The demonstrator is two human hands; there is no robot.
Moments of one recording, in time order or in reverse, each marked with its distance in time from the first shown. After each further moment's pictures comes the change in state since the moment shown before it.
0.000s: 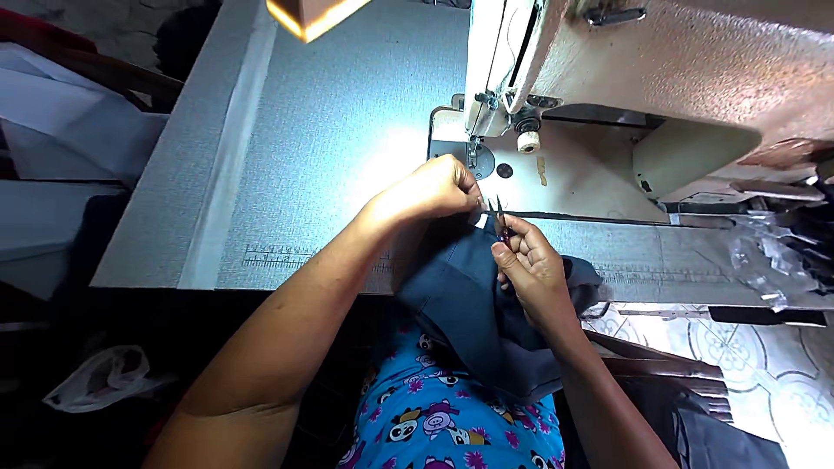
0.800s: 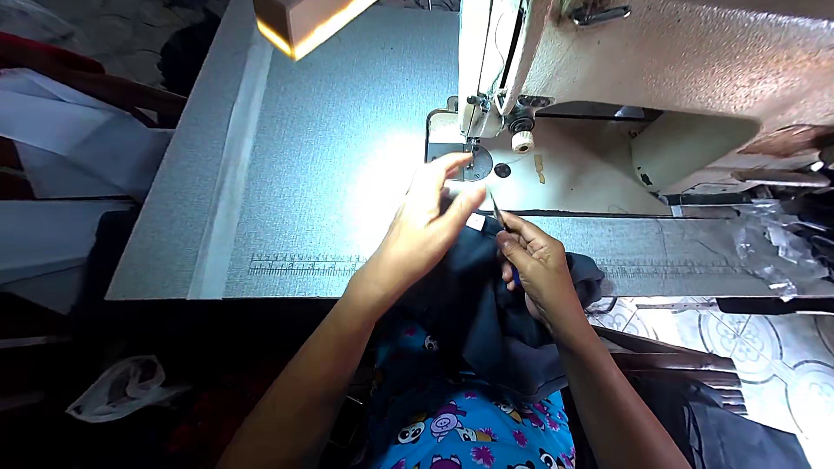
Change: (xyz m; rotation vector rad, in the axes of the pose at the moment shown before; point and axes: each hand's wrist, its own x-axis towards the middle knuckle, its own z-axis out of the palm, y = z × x) left_hand -0.054 0.007 0.047 -0.160 0.557 0.093; right_hand 0.007 -0.012 0.000 0.106 0.014 0.163
